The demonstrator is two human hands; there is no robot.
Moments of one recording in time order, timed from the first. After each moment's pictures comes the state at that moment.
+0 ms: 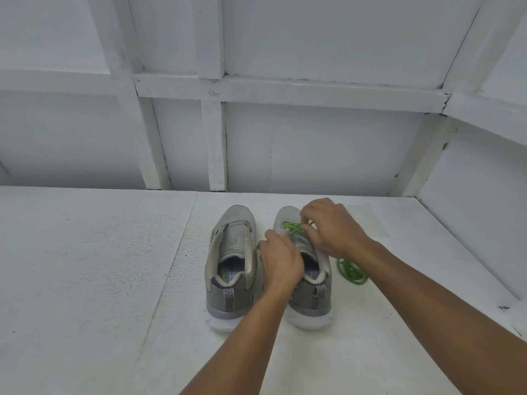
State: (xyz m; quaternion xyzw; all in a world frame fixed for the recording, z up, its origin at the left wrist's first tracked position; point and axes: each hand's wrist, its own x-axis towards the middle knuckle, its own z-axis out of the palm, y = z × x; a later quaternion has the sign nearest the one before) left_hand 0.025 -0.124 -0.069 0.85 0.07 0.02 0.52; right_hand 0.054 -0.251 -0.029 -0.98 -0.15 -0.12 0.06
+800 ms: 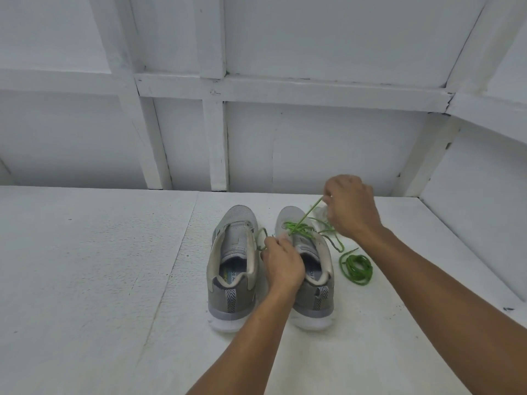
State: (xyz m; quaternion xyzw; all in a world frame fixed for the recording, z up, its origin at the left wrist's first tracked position) left_hand 0.031 -0.130 -0.087 0.79 0.13 0.00 0.60; right_hand 0.070 -0.265 -0.009 -0.97 -0.02 -0.24 0.03
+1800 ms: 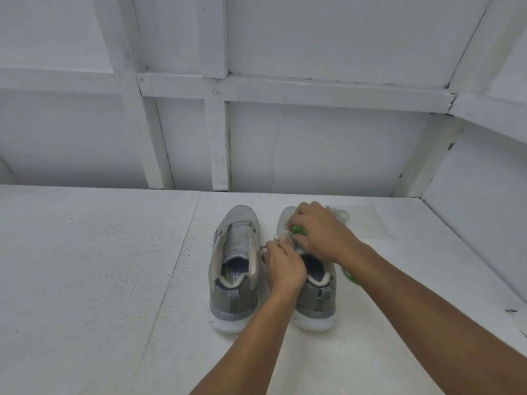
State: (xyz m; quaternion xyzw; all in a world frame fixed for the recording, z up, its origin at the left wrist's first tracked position) left_hand 0.033 -0.130 -0.096 0.77 0.14 -0.01 0.62; right_hand 0.056 -0.223 -0.031 -0.98 -0.17 -0.08 0.07
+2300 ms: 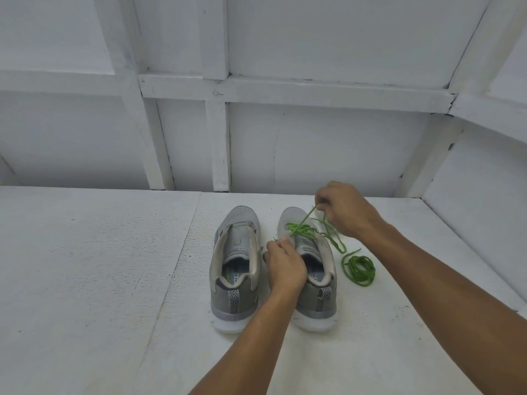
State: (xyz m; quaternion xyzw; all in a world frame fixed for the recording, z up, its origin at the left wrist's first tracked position) left_hand 0.032 -0.129 -0.090 0.78 0.13 -0.02 0.61; right_hand 0.073 -0.259 0.000 -0.98 -0.09 -0.14 0.12
